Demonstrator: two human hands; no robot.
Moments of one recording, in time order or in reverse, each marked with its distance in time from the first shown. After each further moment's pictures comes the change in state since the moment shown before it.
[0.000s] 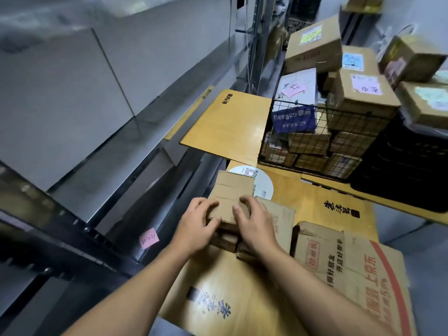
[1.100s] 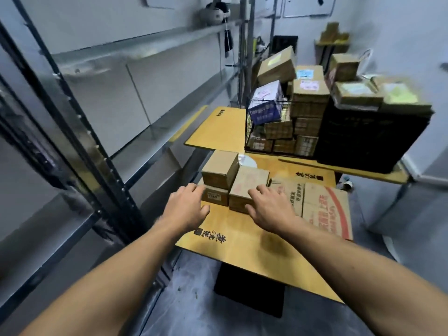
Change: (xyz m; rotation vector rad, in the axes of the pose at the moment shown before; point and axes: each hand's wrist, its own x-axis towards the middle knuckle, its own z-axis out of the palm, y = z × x) left_hand -0.189 0.097 -0.040 0.676 0.032 0.061; right_hand -0.189 0.021 -0.099 -0.903 -0.053 -0.372
